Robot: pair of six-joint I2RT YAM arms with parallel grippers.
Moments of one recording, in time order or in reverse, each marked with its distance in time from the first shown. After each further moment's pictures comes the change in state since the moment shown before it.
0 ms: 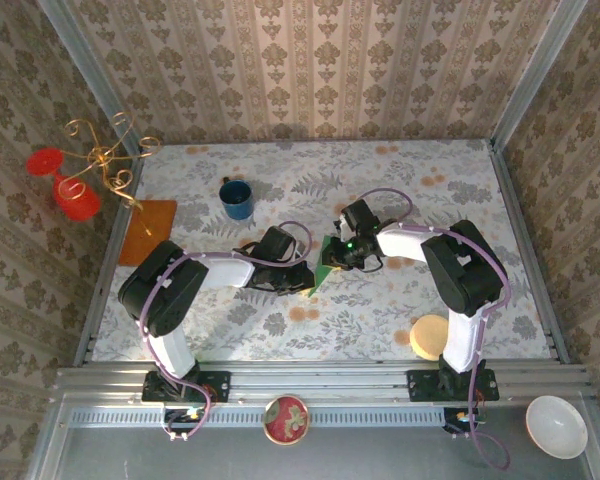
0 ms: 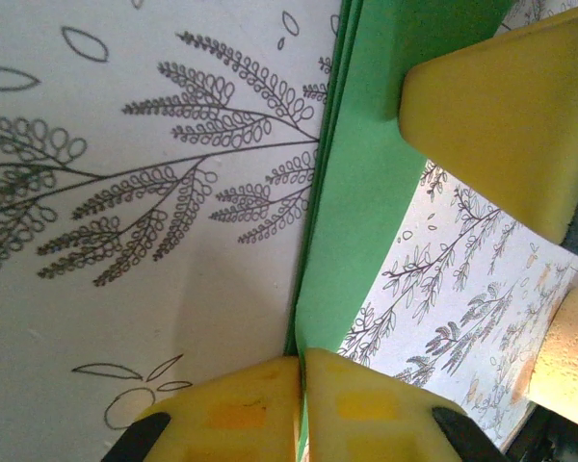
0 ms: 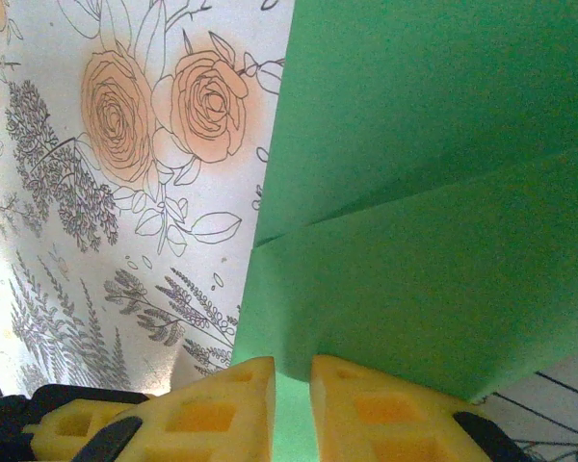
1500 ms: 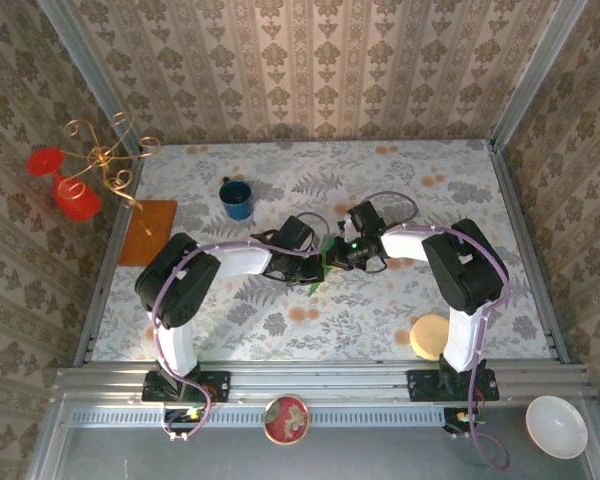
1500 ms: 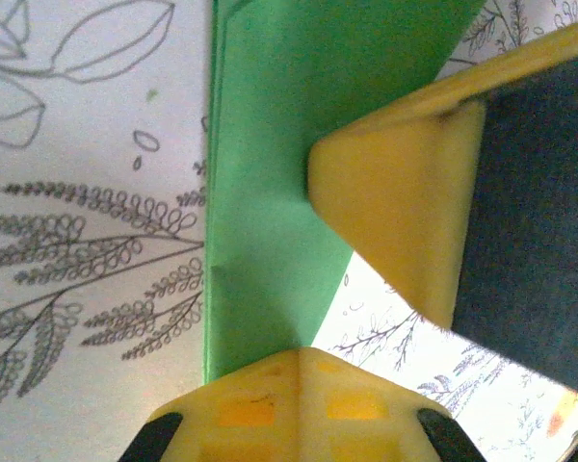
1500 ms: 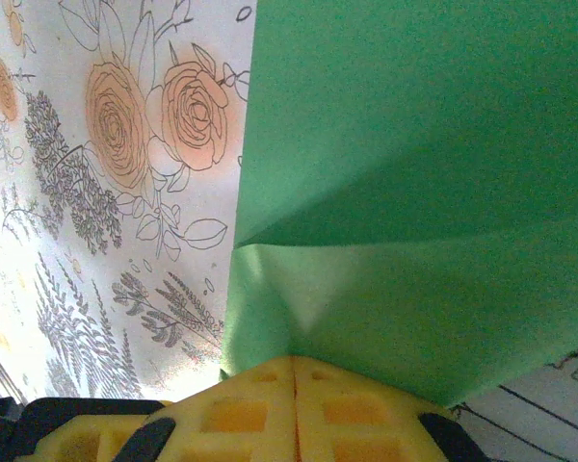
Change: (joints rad) left arm -0.054 0.085 0.203 -0.198 -0.084 0.089; right arm -0.035 0.011 -0.041 0.072 -0.068 0.016
